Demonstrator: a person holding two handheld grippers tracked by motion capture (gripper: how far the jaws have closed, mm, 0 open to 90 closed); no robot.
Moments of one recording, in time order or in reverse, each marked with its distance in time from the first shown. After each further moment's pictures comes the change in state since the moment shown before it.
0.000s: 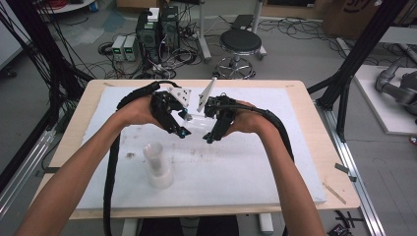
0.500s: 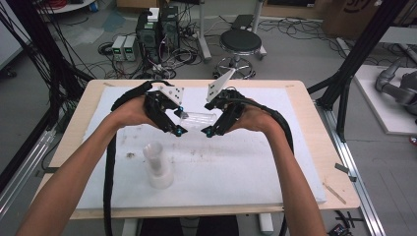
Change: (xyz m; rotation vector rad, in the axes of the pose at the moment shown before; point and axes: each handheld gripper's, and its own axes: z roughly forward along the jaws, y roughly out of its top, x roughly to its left) left arm 0.001 -0.017 -0.011 -0.056 0.027 -0.015; right arm -0.004 -0.012 -0.025 -0.252 0.014 0.033
